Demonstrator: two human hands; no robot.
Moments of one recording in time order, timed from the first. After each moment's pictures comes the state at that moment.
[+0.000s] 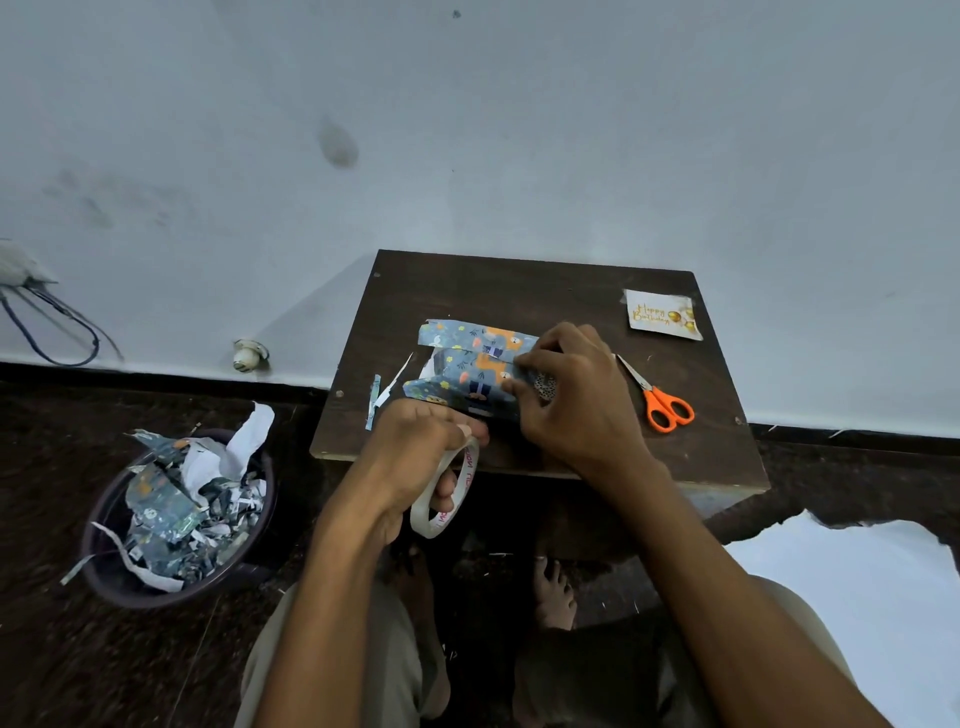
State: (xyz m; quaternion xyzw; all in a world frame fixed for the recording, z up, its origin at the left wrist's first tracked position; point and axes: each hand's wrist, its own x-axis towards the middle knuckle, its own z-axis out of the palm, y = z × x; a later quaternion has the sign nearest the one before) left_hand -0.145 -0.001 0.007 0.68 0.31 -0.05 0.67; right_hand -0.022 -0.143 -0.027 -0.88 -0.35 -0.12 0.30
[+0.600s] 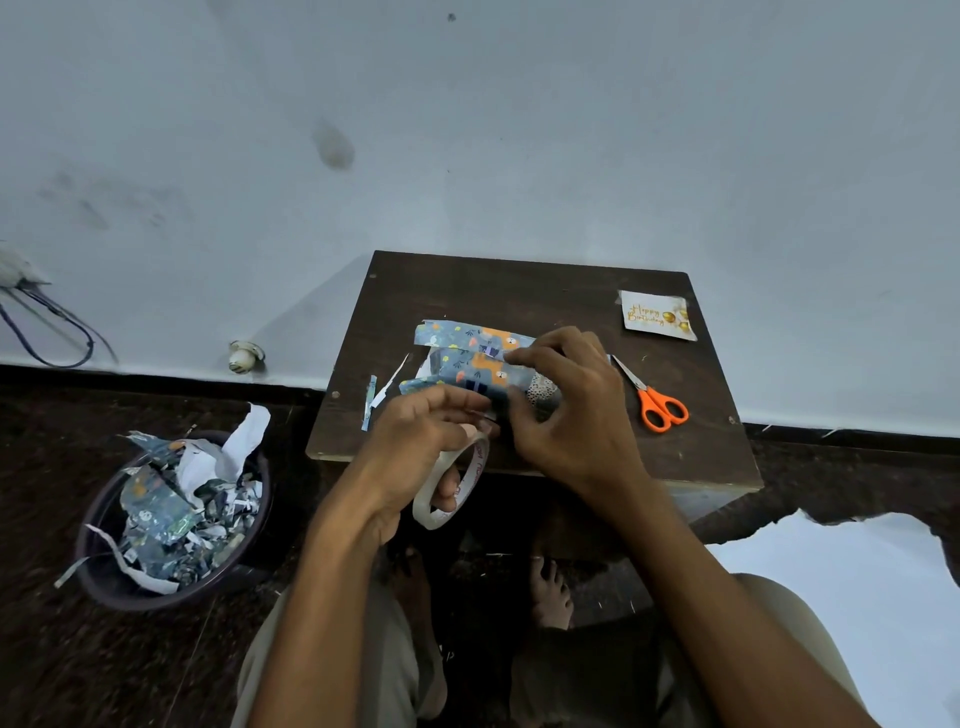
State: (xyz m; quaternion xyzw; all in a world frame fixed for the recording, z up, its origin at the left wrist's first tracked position) left_hand -0.148 -0.002 0.012 0.65 0.25 -0.04 0.71; right_hand -0.045 -0.149 -0.018 -0.84 -0.34 -0.16 0.39
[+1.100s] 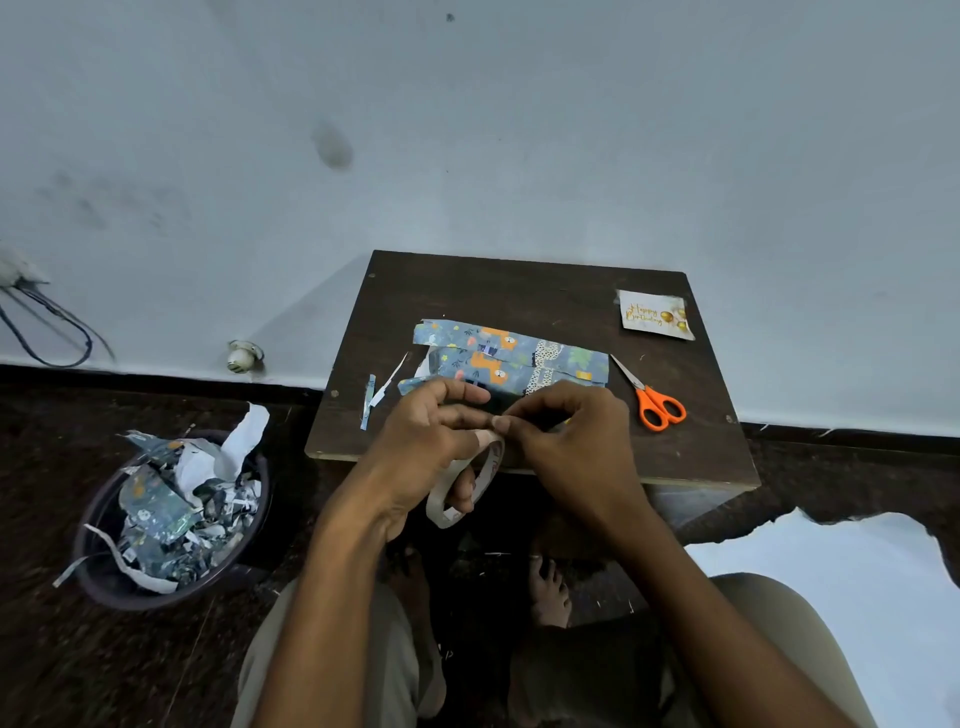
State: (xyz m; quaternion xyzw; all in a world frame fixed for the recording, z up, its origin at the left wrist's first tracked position) left_hand -0.146 -0.006 0.009 0.64 0.22 -0.03 0.73; right_hand -0.073 -0.156 -0.009 -0.84 -0.19 0.05 0.50
